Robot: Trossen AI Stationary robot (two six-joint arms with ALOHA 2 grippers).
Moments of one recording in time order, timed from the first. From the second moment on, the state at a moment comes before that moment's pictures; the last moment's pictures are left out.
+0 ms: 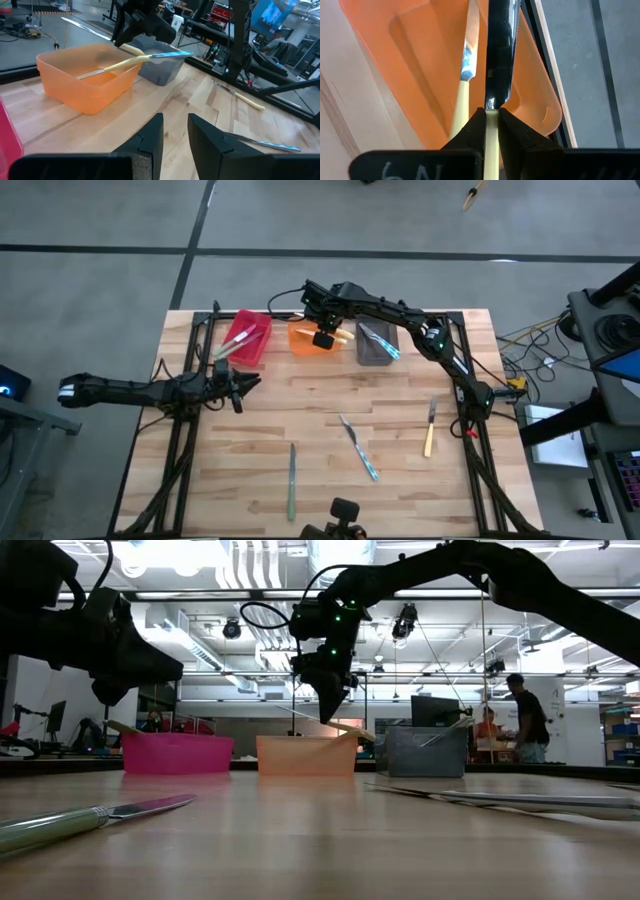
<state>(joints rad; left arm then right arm) 0.01 0.35 0.01 0.18 -0.38 -0.40 -0.47 2.37 2.33 -1.16 0.13 -0.20</state>
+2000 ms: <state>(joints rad) 0.01 0.37 0.01 0.15 -0.38 -0.41 -0.47 2.37 2.33 -1.16 0.13 -0.18</state>
